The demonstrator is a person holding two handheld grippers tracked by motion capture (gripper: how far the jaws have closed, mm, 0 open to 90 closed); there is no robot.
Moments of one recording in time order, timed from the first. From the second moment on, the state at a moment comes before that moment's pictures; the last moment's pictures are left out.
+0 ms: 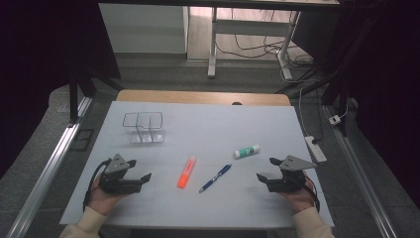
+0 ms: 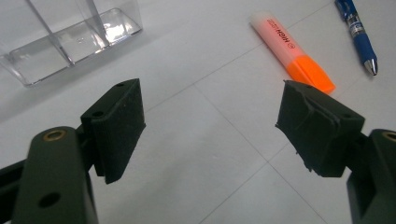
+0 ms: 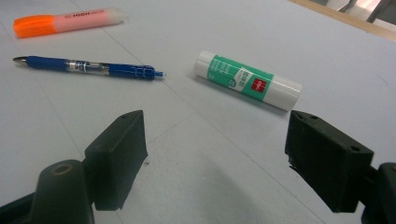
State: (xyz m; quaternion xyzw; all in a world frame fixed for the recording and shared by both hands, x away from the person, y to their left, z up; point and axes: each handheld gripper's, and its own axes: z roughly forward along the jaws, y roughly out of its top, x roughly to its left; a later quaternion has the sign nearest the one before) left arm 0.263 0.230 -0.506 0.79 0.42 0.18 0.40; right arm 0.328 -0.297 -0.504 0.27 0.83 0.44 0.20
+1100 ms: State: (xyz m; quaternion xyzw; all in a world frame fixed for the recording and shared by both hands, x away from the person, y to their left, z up) left arm 0.301 0.229 -0.463 0.79 0.42 0.17 0.41; right arm 0.329 -0.299 -0.504 0.28 0.82 0.45 0.20
